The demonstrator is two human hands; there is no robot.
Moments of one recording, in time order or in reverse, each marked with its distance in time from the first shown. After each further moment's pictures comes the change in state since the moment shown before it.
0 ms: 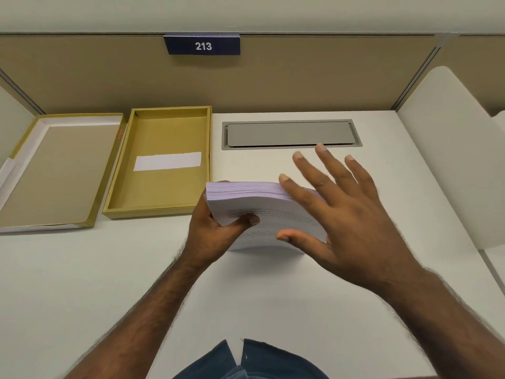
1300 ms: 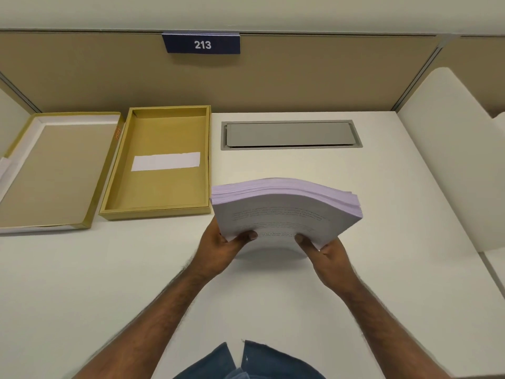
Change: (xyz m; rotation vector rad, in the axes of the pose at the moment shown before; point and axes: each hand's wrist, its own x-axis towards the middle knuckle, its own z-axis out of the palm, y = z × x) left_hand -0.011 -0.052 0.014 -0.040 -0.155 -0.131; right_hand -0.069 0.015 0.160 1.184 0.027 0.704
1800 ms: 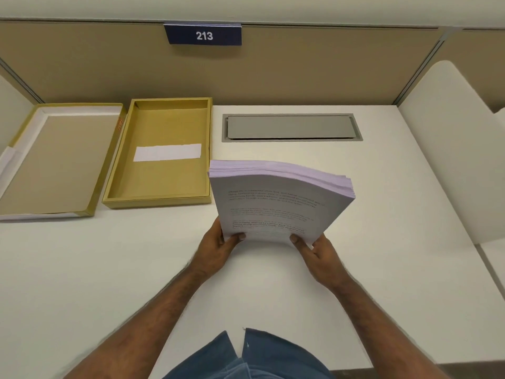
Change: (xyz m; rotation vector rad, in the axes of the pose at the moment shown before) left_hand -0.016 -0.060 -0.008 0.120 -0.090 -0.054; right_hand -0.013 0.041 0.004 -0.101 -0.093 0.066
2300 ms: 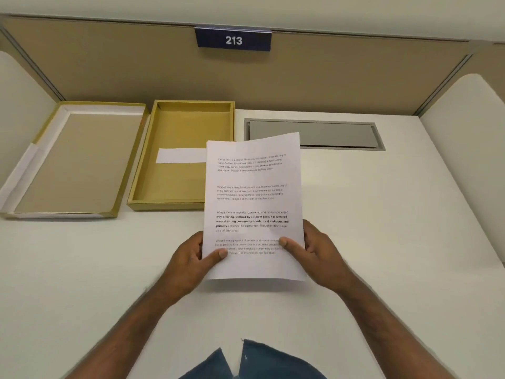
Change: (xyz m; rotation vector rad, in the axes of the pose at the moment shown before) left_hand -0.046 0.016 -0.104 -0.118 -0.018 -0.209; right_hand 0.018 -0.089 0.049 -0.033 -0.192 0.008
